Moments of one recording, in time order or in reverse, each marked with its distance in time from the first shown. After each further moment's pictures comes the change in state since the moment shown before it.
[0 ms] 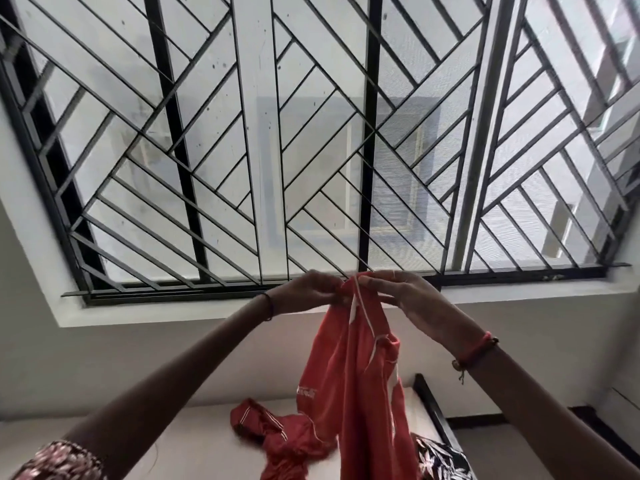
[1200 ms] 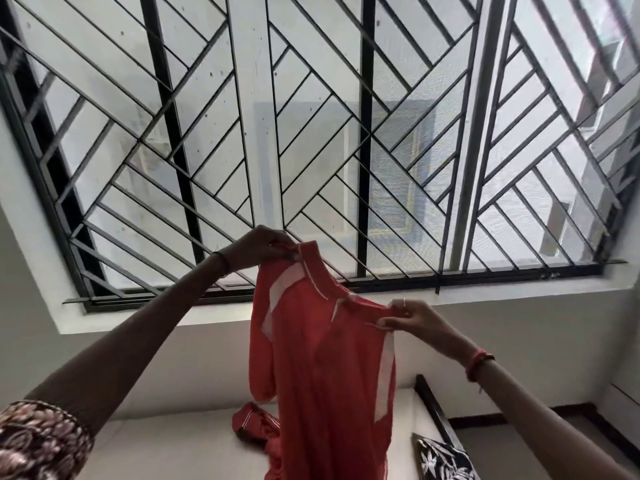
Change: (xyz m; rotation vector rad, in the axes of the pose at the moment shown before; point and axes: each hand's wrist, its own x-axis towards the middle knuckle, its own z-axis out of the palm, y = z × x) left_hand -0.011 0.002 -0.094 0.124 0.230 0.033; right_hand -0.004 0.071 -0.044 -0.261 -0.028 -0.094
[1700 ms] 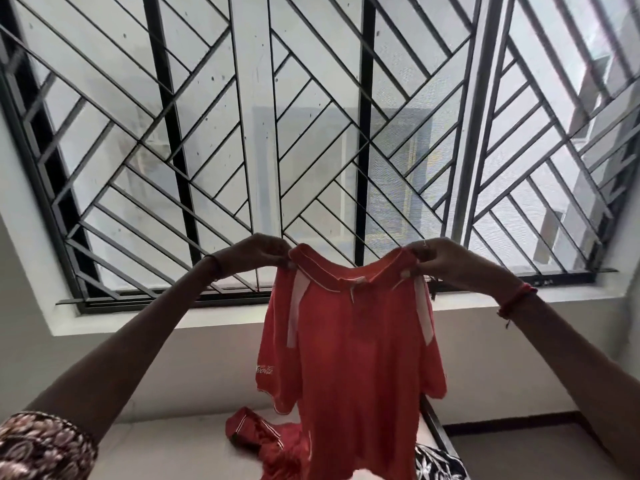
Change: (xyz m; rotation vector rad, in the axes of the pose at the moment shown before) left_hand -0.004 -0.009 -0.004 -0.129 -0.175 -0.034; right_hand 0.018 -0.097 -0.066 -0.073 -0.133 -0.072
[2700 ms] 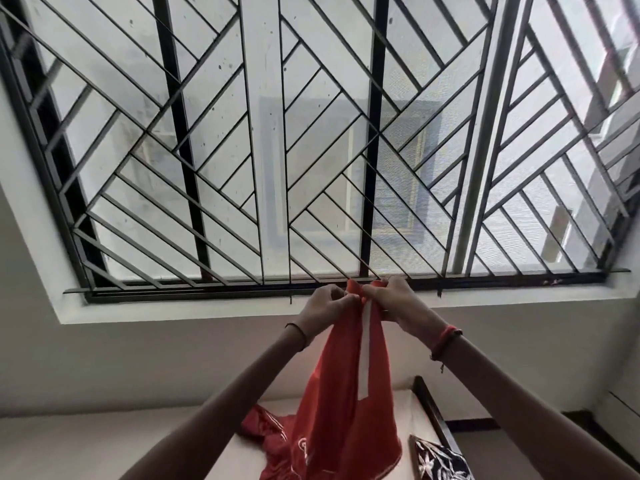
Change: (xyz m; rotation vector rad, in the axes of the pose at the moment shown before) left_hand 0.015 -0.009 0.155 -0.387 0.341 -0.315; right_hand 0.038 0.036 0.114 0.167 0.429 0.441
